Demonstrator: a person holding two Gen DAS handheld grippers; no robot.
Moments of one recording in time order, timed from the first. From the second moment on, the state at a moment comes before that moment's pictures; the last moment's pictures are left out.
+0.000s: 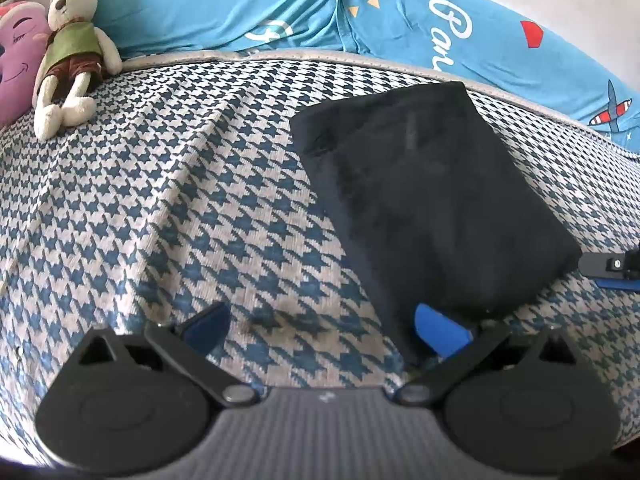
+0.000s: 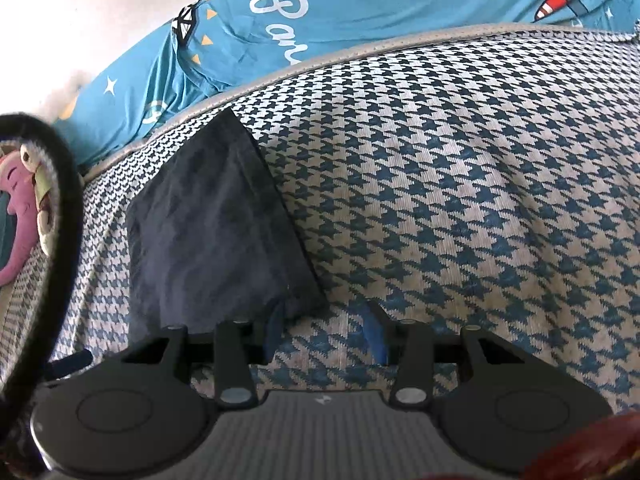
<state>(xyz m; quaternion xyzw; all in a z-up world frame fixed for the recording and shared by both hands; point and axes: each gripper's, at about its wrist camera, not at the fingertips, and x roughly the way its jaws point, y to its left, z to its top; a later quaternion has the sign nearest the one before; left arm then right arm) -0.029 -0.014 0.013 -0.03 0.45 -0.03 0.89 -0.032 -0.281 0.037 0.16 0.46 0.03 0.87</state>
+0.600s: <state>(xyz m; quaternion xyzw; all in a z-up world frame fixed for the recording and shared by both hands) 0.006 0.003 0.029 -0.03 0.46 -0.05 0.89 -0.018 -0.288 0.039 0.15 0.45 0.07 0.88</state>
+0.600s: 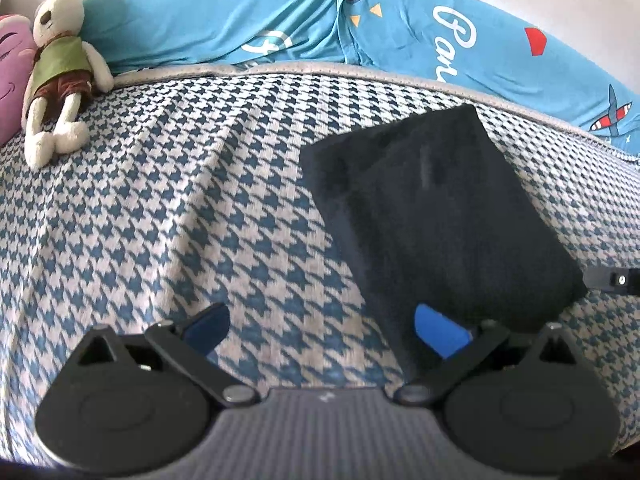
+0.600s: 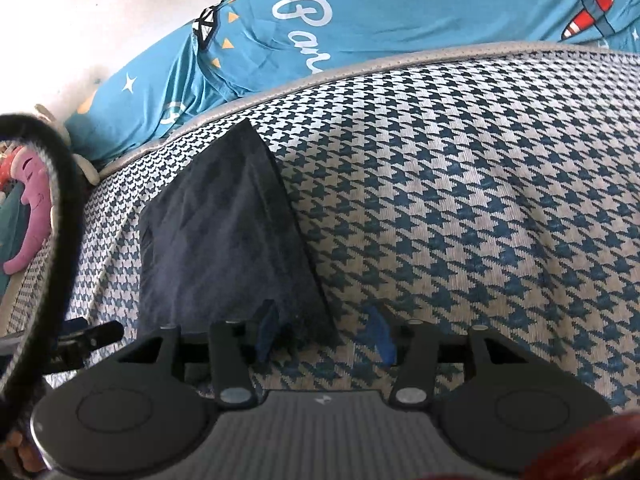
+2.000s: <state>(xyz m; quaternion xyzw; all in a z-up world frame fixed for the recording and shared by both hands) 0.111 0.014 -0.005 -0.09 0.46 -0.13 0.87 0.020 -0.291 0.011 0.21 0.48 0.09 0.85</state>
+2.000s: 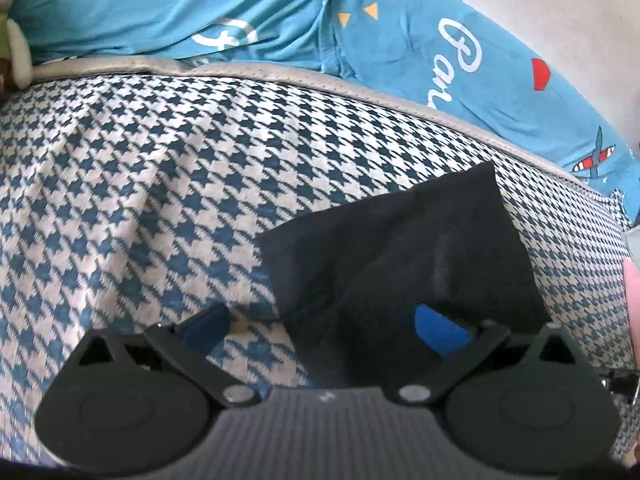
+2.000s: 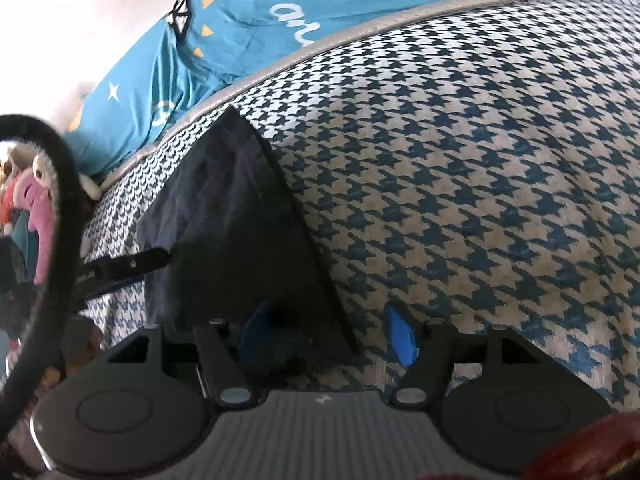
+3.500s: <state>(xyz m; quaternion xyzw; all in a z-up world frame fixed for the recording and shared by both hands) 0.109 0.001 -0.009 -0.06 0.44 -0.13 0.88 0.016 -0.284 0.014 0.20 0.47 0.10 0.85</state>
